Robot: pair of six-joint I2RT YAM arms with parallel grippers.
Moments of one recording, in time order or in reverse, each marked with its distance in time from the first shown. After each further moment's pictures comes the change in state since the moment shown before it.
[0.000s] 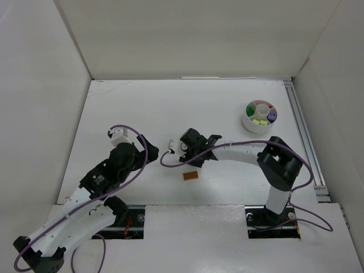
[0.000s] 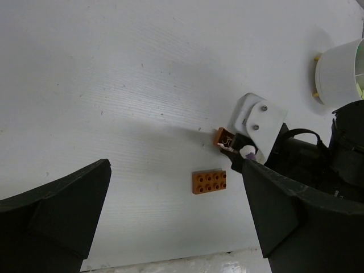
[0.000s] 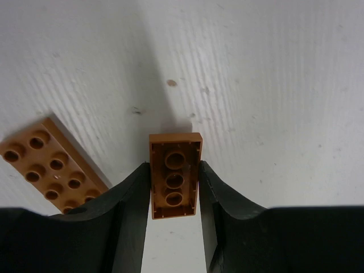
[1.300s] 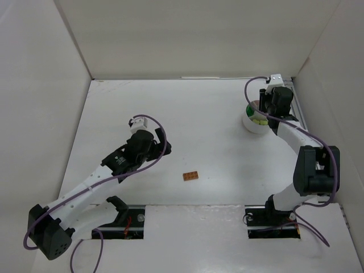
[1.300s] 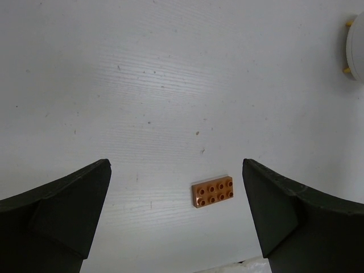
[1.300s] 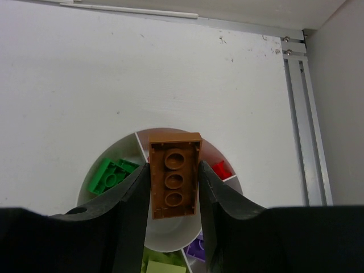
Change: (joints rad) left arm 0.000 0.314 0.041 0.187 0.075 0.097; right arm -0.936 -0.270 -0.153 0.640 0.041 0.305
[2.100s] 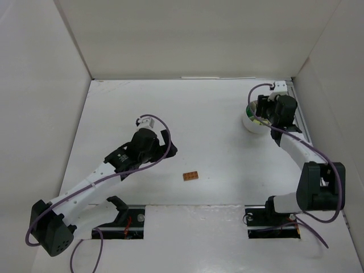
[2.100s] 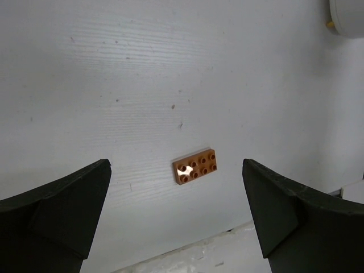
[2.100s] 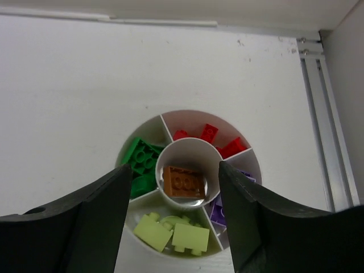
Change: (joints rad) left arm 0.000 0.041 0.015 0.010 0.141 0.010; right arm -0.010 -0.135 -0.152 0.055 -0.063 0.082
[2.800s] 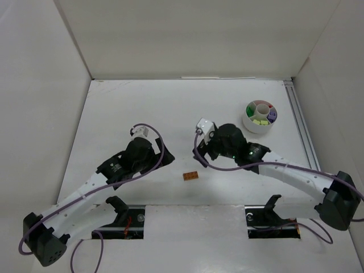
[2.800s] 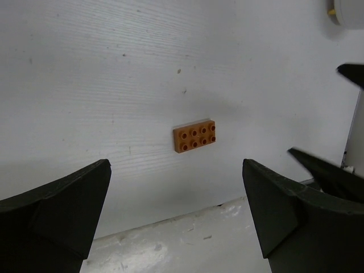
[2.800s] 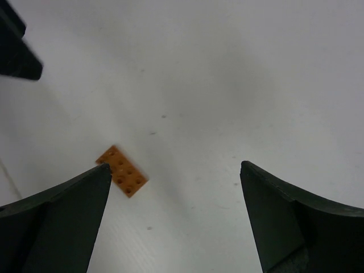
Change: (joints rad) left arm -0.033 -0.133 -0.071 -0.093 0.050 -0.133; right arm 0.834 -0.211 0.000 -0.414 -0.074 -0.060
